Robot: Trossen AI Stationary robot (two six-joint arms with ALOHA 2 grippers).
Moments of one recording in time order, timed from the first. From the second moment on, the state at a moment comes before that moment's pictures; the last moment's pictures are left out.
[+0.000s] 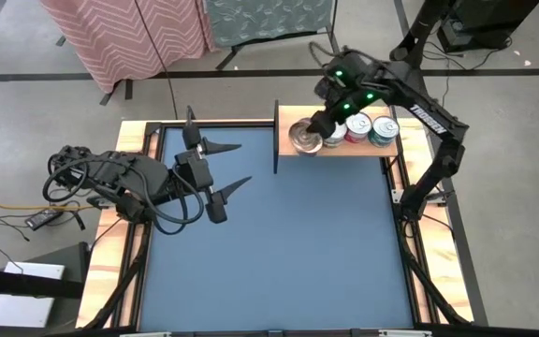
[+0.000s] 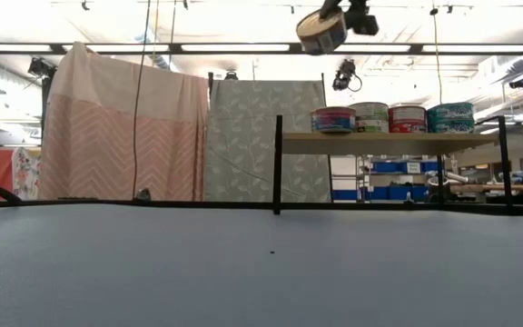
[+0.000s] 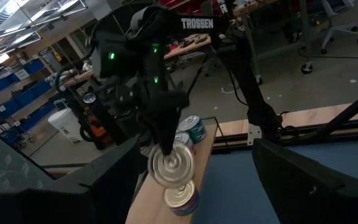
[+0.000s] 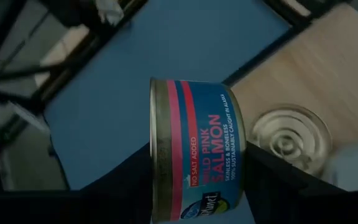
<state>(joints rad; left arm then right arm) -0.42 1.42 1.87 -0.63 -0.83 0.25 -0.52 1.67 2.11 -1.38 -0.36 0.29</state>
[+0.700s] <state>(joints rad) -0.42 1.38 1.87 -0.66 -0.84 0.29 -0.42 1.08 1.29 -0.73 -0.02 0.85</state>
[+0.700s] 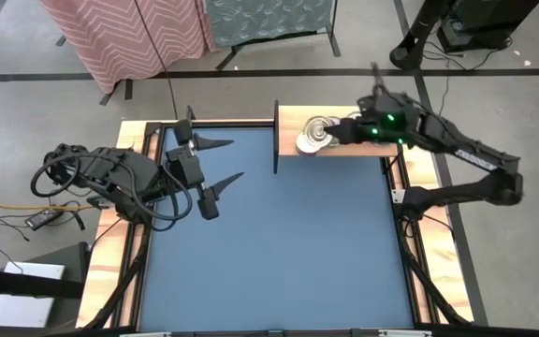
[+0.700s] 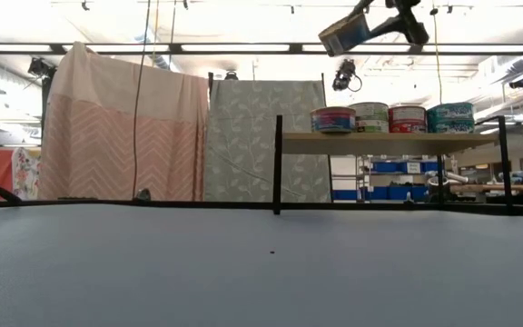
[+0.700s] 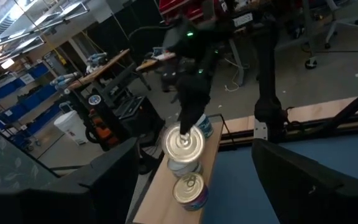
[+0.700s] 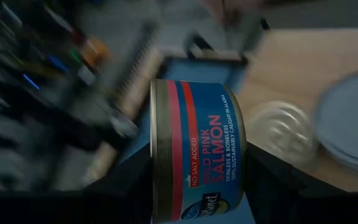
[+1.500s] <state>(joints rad) -0.42 1.38 1.87 -0.66 -0.85 0.28 0.06 0.89 0.66 -0.01 0.81 1.50</state>
